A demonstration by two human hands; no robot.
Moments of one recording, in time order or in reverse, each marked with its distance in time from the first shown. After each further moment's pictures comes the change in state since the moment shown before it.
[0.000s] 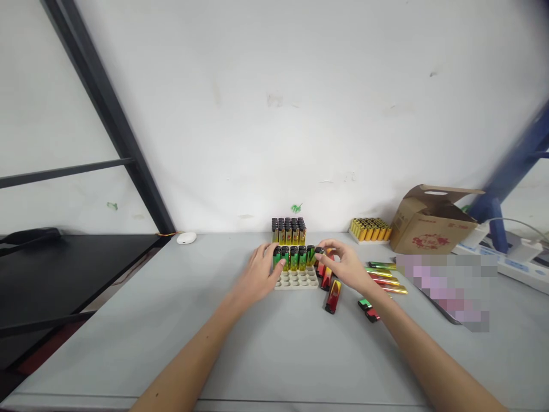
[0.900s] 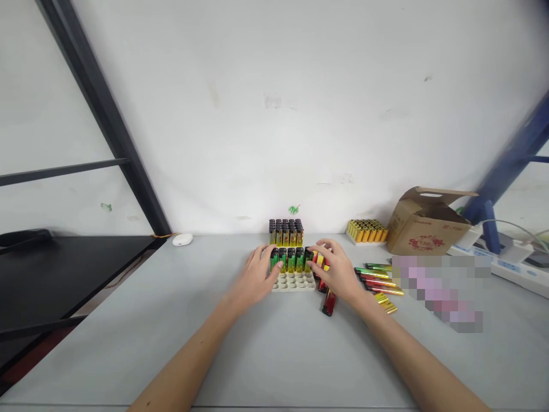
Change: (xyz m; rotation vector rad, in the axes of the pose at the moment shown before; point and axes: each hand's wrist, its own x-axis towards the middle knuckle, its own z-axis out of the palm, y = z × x) left_hand 0.000 0.001 -0.003 0.016 -0.032 -0.007; right_hand -0.009 0.010 0.014 -0.518 0.113 -0.308
